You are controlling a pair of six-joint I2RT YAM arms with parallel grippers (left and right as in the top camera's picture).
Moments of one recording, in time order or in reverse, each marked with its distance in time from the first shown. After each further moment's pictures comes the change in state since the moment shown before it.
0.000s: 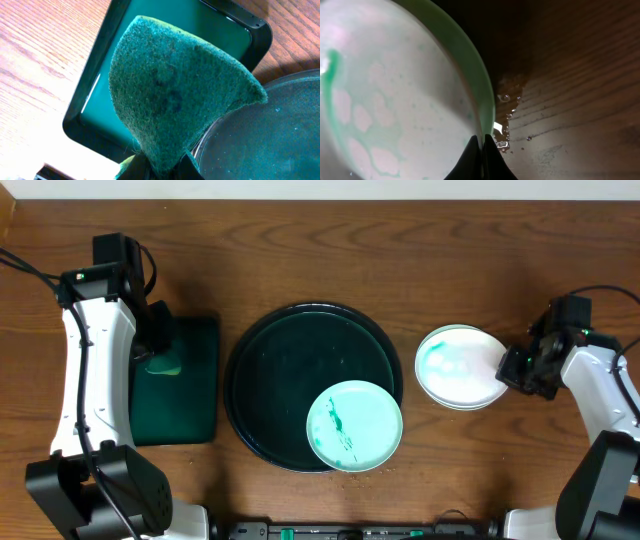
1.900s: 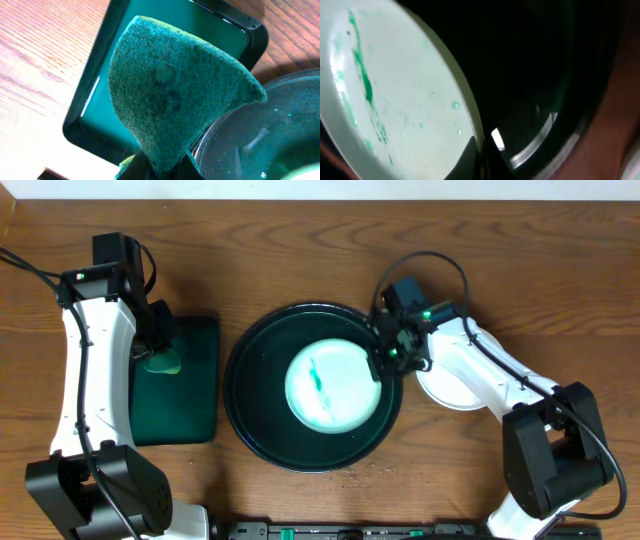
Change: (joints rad) left arm -0.002 0.000 0.000 0.010 0.005 0.019; right arm 0.673 0.225 0.247 0.029 -0.208 -0.054
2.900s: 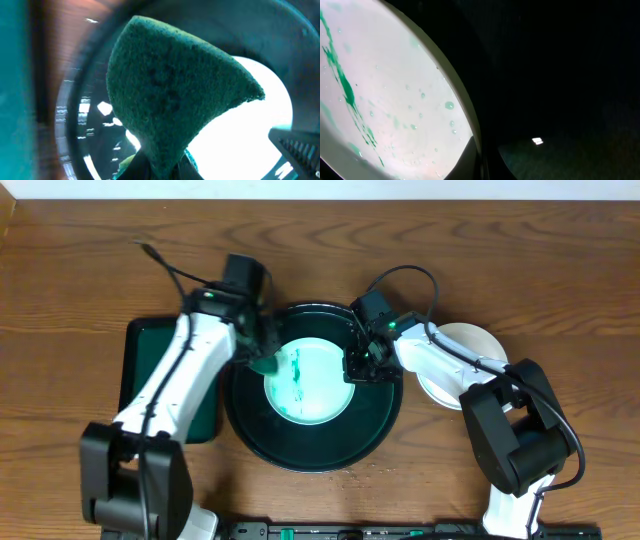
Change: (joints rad) left arm -0.440 0.031 -0.235 0.327 0.172 -0.114; right arm 0.090 0.150 0.005 0.133 0.000 0.343
